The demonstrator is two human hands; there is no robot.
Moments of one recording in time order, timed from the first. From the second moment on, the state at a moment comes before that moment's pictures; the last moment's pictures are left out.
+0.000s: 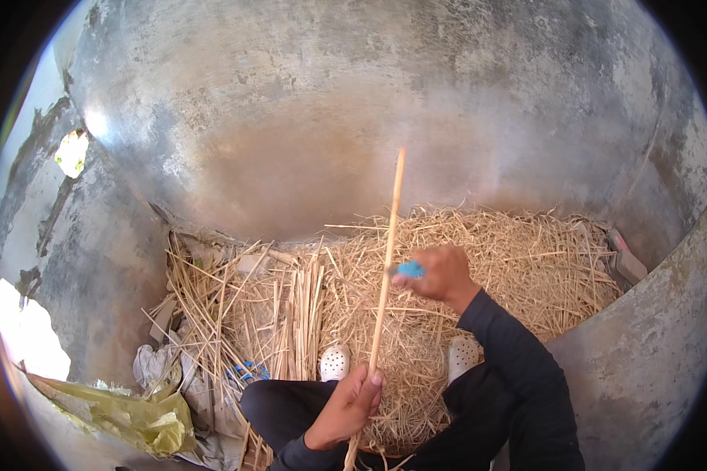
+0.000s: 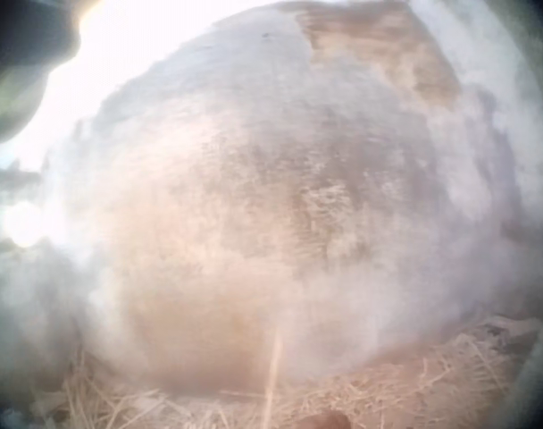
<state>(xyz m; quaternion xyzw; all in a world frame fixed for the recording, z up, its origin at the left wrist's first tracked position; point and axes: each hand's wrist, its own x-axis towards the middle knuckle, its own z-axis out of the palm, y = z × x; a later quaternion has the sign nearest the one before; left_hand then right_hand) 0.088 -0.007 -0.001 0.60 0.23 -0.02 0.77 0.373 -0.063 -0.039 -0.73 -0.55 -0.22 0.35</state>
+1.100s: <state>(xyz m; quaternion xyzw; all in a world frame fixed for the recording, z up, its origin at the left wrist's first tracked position) 0.095 0.005 0.000 0.61 0.25 0.02 0.75 0.363 -0.074 -0.035 -0.76 -0.56 -0.12 0.31</state>
